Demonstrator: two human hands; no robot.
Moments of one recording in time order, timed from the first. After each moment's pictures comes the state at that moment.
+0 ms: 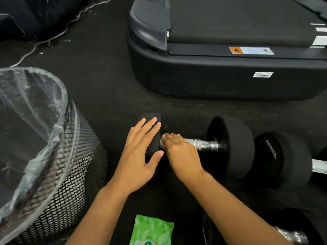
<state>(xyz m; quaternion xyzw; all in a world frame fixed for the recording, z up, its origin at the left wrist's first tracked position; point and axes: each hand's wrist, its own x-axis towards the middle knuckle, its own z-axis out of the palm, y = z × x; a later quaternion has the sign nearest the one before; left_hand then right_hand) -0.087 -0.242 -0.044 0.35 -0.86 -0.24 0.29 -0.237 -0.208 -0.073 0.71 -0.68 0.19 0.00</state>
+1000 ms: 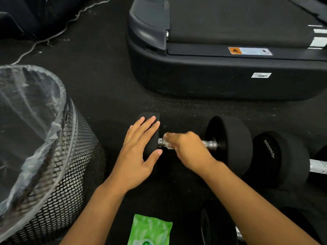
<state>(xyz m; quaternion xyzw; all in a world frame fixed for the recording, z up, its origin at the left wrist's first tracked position) -0.087 -0.244 -0.044 0.35 -0.86 -0.25 0.29 -0.266 -0.212 -0.050 0.71 -0.67 0.15 -0.15</state>
